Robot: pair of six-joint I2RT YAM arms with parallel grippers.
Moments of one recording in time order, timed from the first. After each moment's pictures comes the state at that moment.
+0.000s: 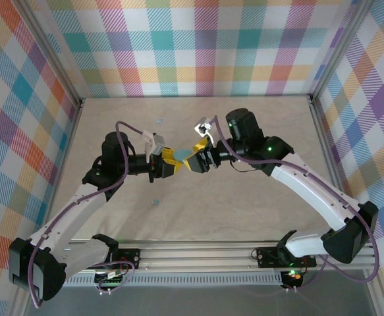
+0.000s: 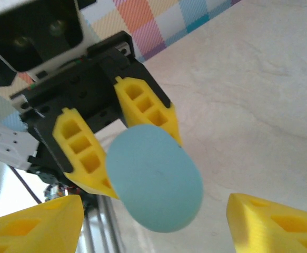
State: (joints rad) left arm -0.39 1.05 0.82 -0.07 0.93 0.05; right arm 0.72 1.33 1.35 -0.59 -0.56 0.05
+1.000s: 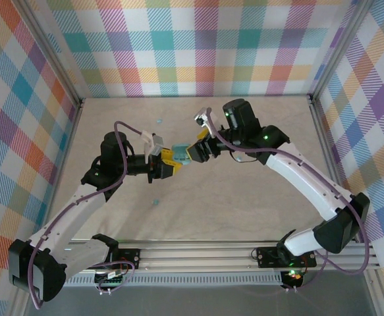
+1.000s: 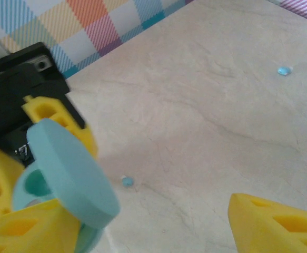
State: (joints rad) left arm -0.38 1.04 0.82 -0.09 0.96 0.05; right arm 0.69 1.44 1.49 -0.69 -0.45 -0.03
